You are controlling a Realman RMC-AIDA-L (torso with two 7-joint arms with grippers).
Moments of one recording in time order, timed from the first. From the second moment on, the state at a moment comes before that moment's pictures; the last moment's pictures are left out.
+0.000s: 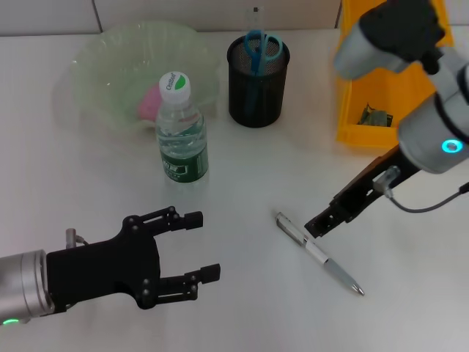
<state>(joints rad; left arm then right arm) -0.34 -2.07 0.90 0.38 1.77 1.70 -0.87 0.61 2.08 -1.49 -1.46 -2.47 -1.70 2.79</state>
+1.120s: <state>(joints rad) -0.35 -2.07 0.90 0.39 1.77 1.70 -0.88 0.68 2.09 -1.74 -1.26 -2.51 -1.45 2.84</state>
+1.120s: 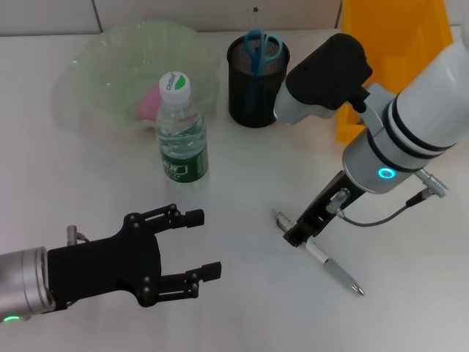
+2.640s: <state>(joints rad) -0.33 -2.07 0.90 0.38 1.77 1.72 -0.87 0.71 2.09 -1.81 -1.20 -2.51 -1.40 2.88</state>
